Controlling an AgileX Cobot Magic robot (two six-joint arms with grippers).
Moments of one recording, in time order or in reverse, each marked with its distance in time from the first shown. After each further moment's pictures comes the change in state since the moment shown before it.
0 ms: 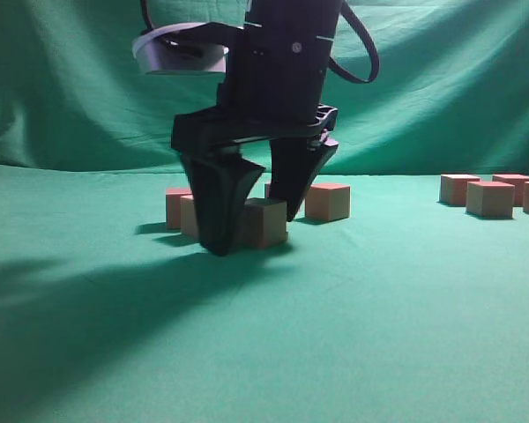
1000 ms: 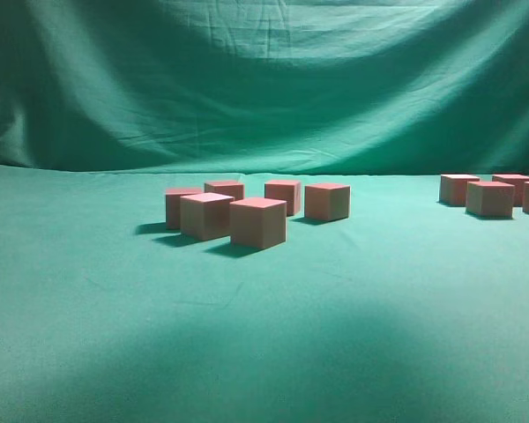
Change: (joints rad) left arm 0.000 0.000 0.000 0.000 0.000 0.000; right arm -0.136 -0.362 -0.292 -0.367 0.522 0.284
